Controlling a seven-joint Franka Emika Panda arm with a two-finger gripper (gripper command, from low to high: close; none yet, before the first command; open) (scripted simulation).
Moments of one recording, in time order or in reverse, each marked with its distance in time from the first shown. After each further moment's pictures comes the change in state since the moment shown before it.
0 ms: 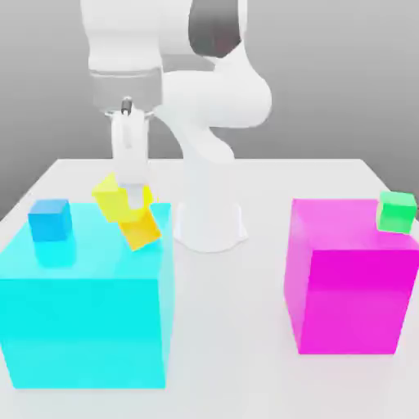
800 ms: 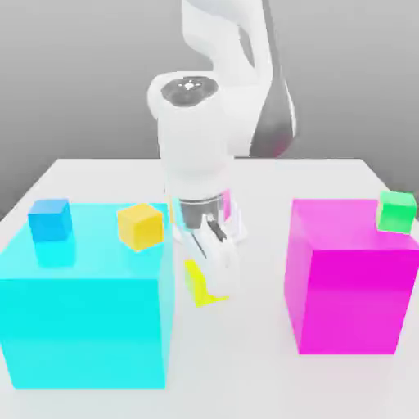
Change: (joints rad) arm 0.162 0.278 0.030 -0.050 0.181 0.302 -0.084
